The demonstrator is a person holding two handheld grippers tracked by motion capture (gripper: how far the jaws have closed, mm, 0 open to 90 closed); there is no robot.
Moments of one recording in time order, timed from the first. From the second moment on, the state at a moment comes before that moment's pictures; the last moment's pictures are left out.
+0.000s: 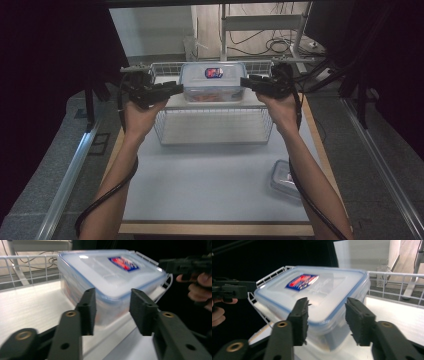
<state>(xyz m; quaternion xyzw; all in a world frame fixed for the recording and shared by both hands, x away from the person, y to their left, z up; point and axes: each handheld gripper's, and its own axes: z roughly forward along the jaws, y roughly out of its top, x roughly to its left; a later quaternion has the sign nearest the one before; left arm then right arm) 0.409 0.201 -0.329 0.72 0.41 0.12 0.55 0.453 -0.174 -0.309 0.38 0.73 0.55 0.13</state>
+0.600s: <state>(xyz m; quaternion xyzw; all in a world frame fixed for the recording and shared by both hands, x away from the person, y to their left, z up) 0.367 0.201 -0.363 0.74 0.38 0.15 0.53 0.422 -0.181 -0.332 0.35 0.76 0.53 0.15</state>
